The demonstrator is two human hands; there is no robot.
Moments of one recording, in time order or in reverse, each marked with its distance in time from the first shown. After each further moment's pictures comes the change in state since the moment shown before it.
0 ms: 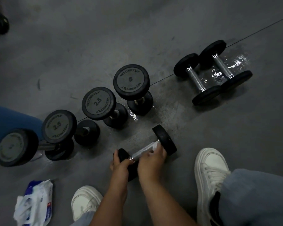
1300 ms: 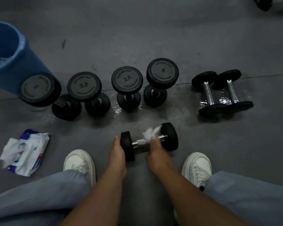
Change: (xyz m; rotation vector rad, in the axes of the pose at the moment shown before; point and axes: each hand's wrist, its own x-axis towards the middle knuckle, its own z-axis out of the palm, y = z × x) left_hand -0.018 -0.015 -0.015 -0.500 0.092 -0.193; right_hand -0.001 0.014 -0.055 -0.973 -0.583 -0.506
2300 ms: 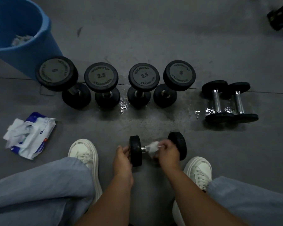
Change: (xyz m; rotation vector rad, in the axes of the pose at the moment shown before) left_hand -0.032 -0.015 -0.022 -0.215 0.065 -0.109; right_hand 0.009 0.001 0.013 0.296 0.285 0.197
